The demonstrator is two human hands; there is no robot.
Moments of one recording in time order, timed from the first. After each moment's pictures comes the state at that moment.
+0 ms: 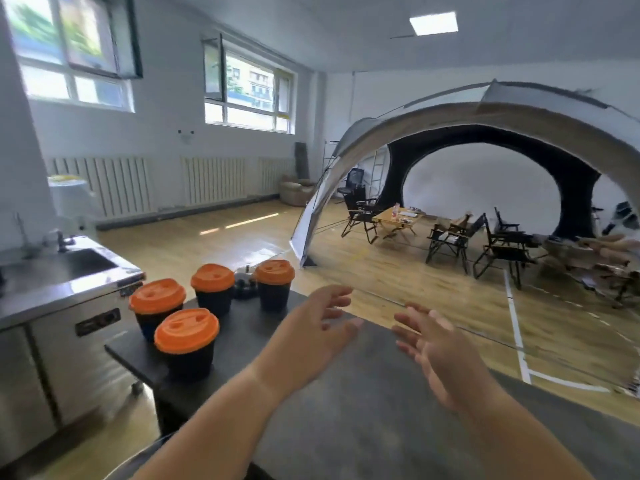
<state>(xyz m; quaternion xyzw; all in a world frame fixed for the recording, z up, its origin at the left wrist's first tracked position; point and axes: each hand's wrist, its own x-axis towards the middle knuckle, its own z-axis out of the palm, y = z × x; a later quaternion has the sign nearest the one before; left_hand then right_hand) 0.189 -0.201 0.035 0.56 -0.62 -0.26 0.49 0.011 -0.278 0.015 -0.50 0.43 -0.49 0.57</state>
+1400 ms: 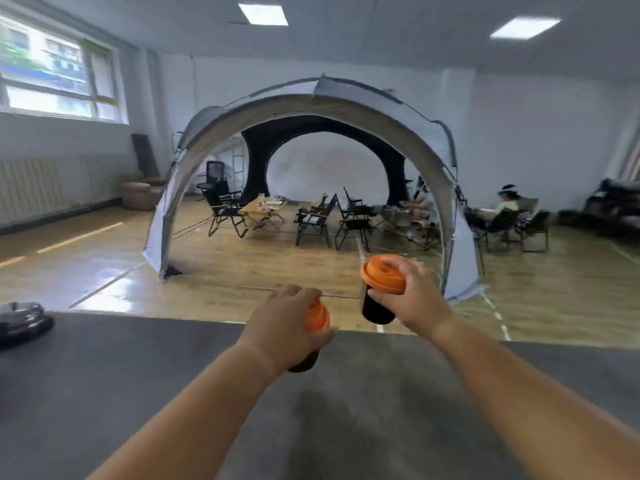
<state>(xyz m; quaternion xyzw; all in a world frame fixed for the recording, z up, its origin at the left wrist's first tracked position) -0.020 -0.269 0.033 0.52 -0.82 -0.09 0.23 -0.245 -0.270 0.047 -0.64 0.65 -0.39 0.14</state>
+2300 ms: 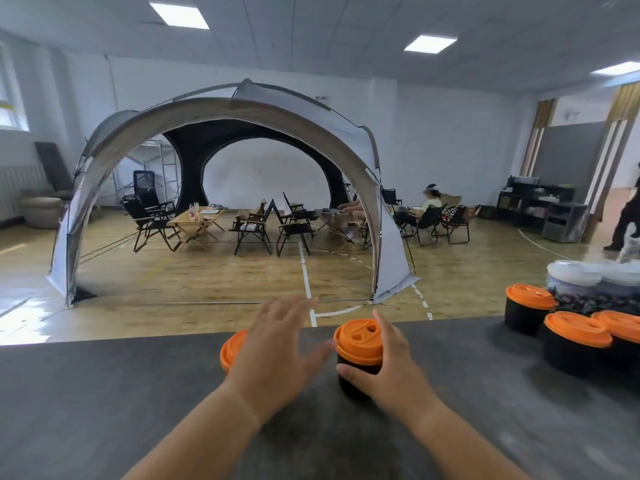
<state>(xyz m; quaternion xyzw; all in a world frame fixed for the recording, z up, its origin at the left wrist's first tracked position) -0.277 -0.192 -0.003 0.42 -0.85 -0.04 0.31 -0.472 -0.139 -0.040 -0.58 0.71 -0.38 0.14</state>
